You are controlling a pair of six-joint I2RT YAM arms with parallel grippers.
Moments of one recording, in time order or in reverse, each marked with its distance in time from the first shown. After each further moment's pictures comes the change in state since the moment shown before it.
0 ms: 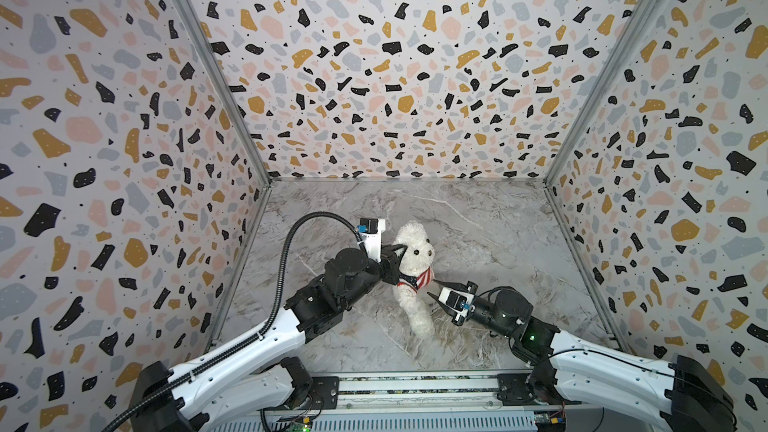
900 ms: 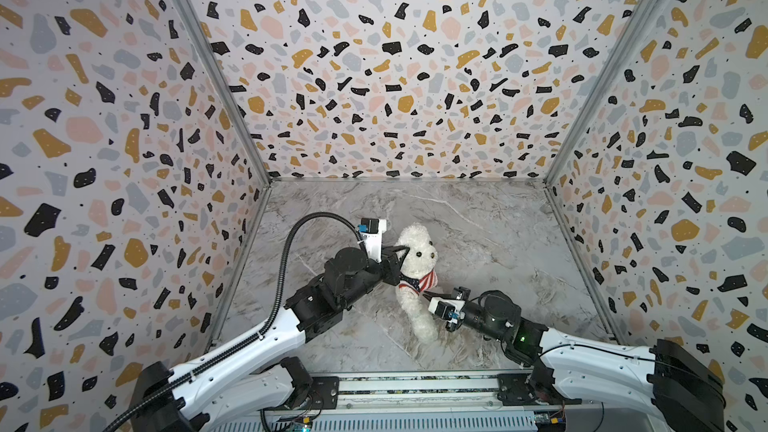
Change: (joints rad) left arm 0.010 0.002 0.000 0.003 0.058 -0.051; right arm 0.060 0.105 -0.018 0.064 0.043 -0.096
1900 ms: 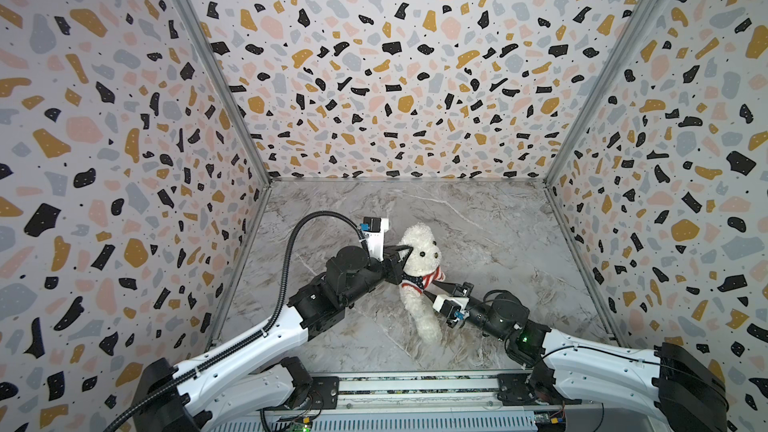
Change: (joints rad) left arm 0.000 0.024 0.000 0.038 0.042 -0.024; right arm 0.001 -0.037 0.001 0.100 0.021 -0.039
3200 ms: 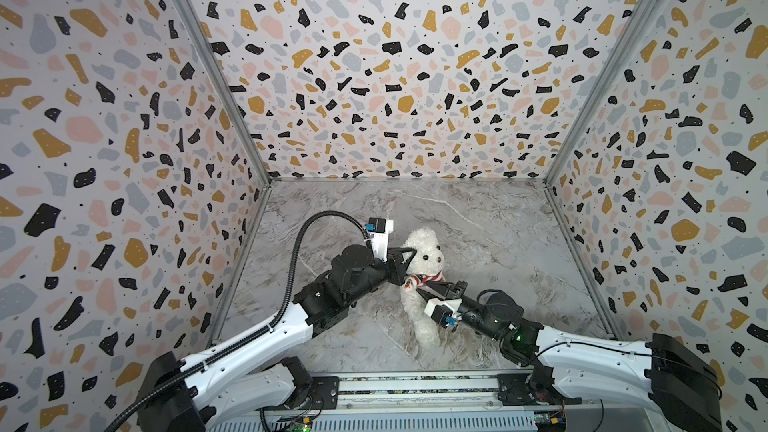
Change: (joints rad) left arm 0.001 0.038 0.000 0.007 0.041 -0.016; right arm 0.050 0.078 0.048 0.047 0.061 -0.105
